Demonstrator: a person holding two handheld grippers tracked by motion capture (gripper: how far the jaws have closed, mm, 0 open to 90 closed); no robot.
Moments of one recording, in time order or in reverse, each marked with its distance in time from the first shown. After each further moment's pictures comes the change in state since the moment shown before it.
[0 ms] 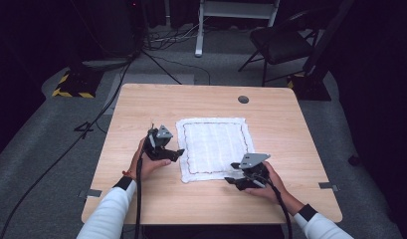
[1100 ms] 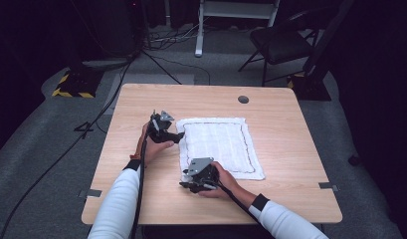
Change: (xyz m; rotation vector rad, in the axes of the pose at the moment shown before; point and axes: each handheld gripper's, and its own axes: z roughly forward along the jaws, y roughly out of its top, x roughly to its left) left arm 0.043 0.024 0.042 -0.012 0.062 -0.093; right arm 0.059 0.072 0.100 -0.004 0.122 -0.176
